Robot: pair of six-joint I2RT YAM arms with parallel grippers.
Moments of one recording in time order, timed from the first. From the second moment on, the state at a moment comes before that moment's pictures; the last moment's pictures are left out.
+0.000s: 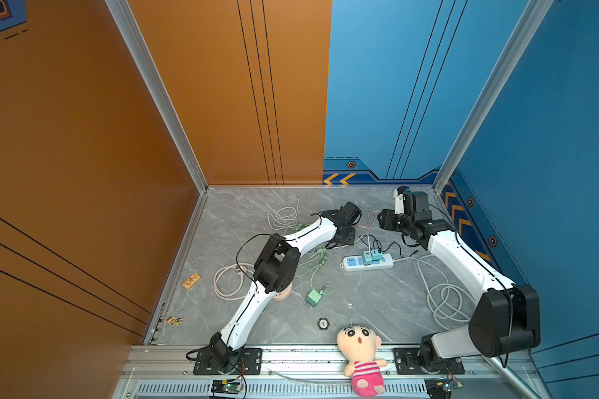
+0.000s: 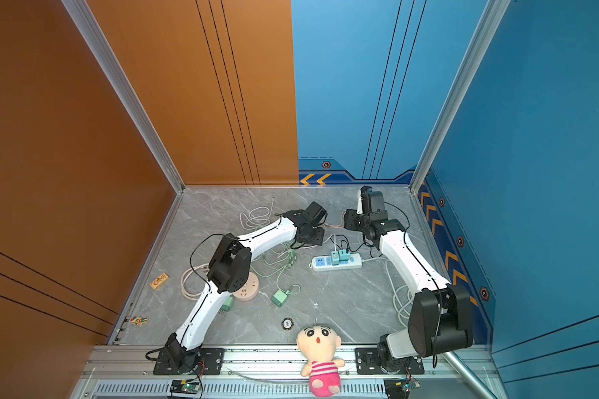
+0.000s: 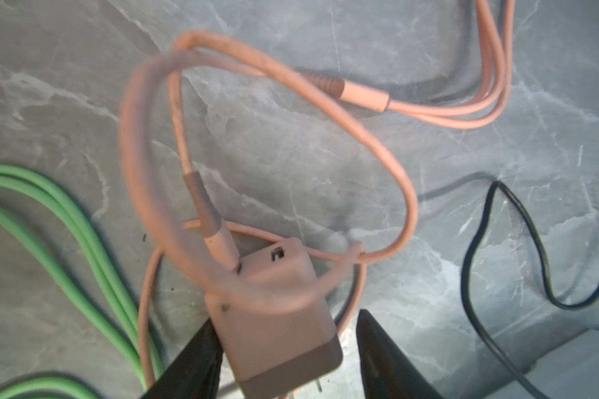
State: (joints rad) left arm -0.75 2.45 2.12 -0.76 -0.08 -0.54; right arm 0.18 1.45 1.14 -0.41 -0.07 0.29
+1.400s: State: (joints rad) left arm -0.75 2.21 2.10 -0.78 -0.18 -0.44; right arm 0.22 1.45 1.15 -0.34 -0.24 0.37
